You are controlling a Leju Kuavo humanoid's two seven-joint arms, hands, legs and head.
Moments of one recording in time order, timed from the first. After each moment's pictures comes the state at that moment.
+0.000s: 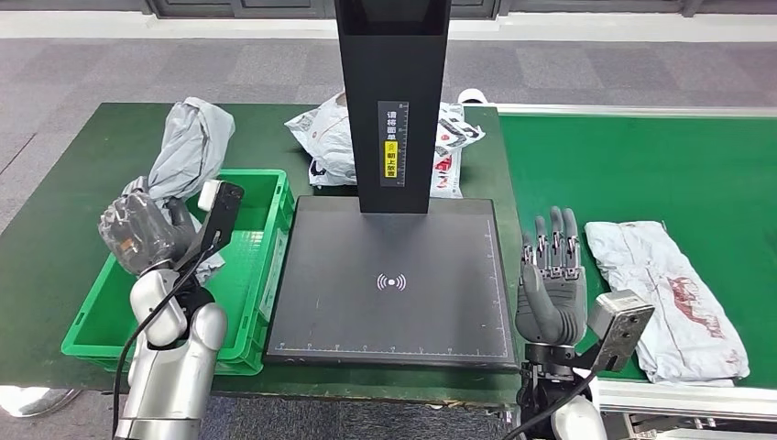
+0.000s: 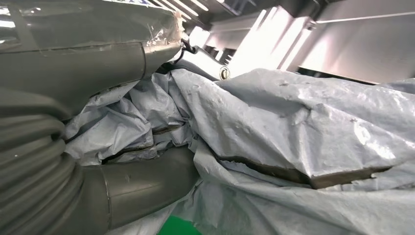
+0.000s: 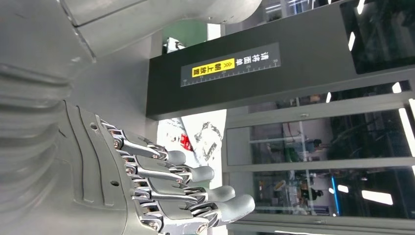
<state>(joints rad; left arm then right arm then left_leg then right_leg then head) -0.28 -0.13 0.08 -1.48 -1.54 0.50 0.31 0.02 0.21 0.18 -1.65 -0.03 -0.12 -0.36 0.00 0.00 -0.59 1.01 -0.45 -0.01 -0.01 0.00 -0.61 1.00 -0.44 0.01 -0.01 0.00</state>
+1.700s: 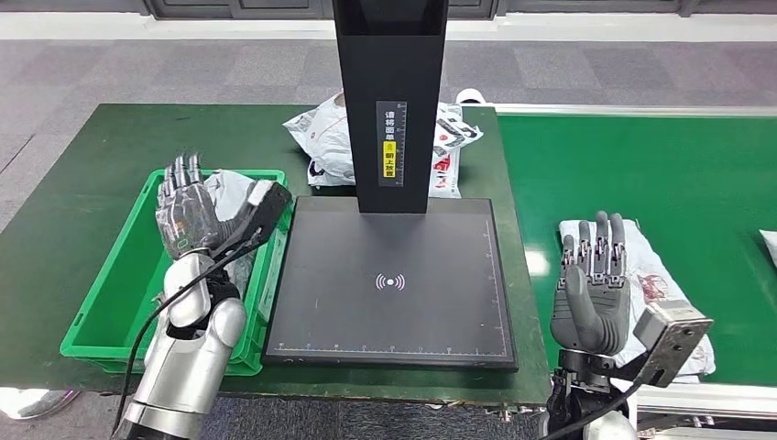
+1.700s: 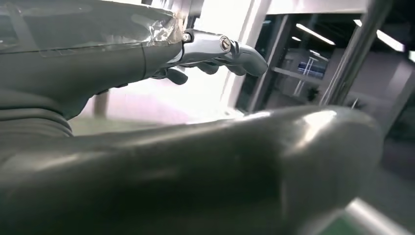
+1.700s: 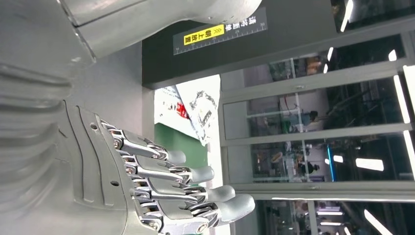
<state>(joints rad) -0.34 -0.08 -0.08 -1.42 -1.37 0.32 0.33 0.07 0.22 0.08 -1.77 0.00 -0.13 -0.30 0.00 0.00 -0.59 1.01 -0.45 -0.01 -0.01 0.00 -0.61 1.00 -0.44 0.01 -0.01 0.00</state>
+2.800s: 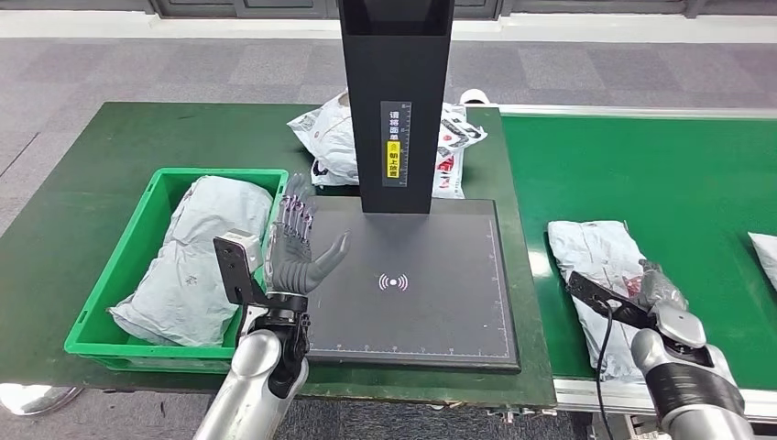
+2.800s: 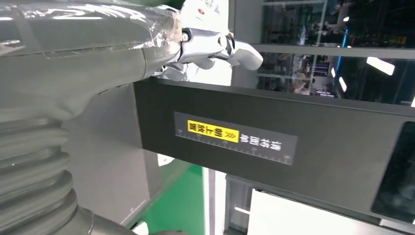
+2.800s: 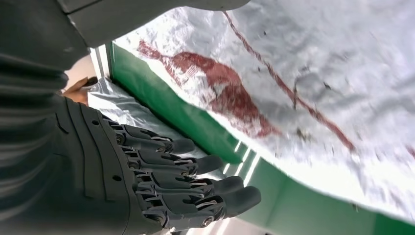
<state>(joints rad) -0.21 -0.24 -0.26 -1.38 -0.04 0.17 -0.44 -0.49 -0.25 0.03 -0.65 1.29 0.11 0.14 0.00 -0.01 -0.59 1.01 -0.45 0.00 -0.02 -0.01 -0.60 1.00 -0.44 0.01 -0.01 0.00</state>
